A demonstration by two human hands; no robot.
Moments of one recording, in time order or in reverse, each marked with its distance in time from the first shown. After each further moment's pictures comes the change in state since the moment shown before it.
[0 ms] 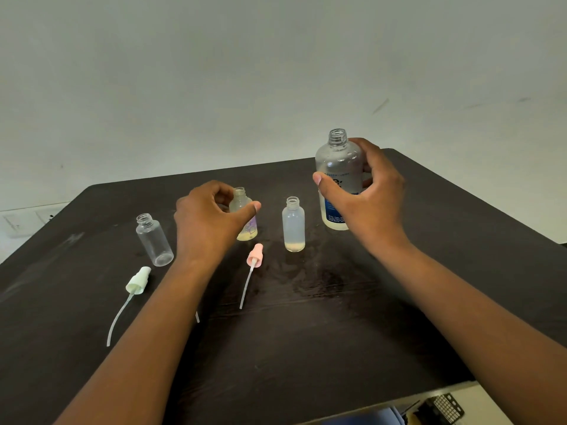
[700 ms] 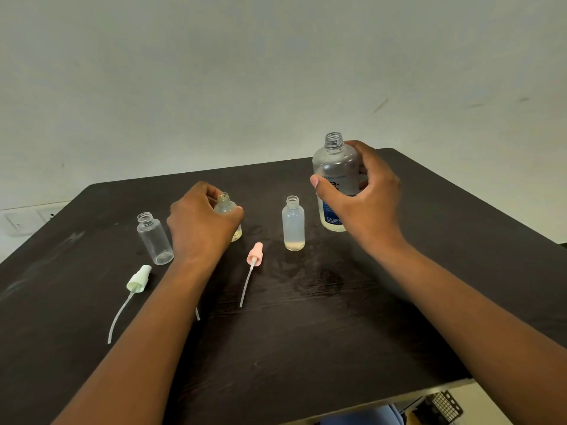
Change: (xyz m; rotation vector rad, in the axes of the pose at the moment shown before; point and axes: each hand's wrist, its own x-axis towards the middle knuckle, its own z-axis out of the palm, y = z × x) left_hand -0.001 0.001 -0.004 0.129 0.026 -0.166; right_hand -0.002 0.001 0.002 -0.032 -0.025 -0.006
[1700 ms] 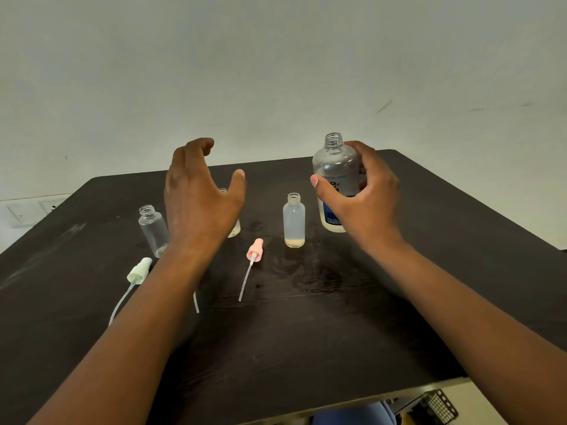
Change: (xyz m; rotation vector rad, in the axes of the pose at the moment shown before) left_hand -0.003 0.022 -0.017 -0.006 0.158 0.313; right_hand -0.002 0.003 0.001 -0.013 0.004 -0.071
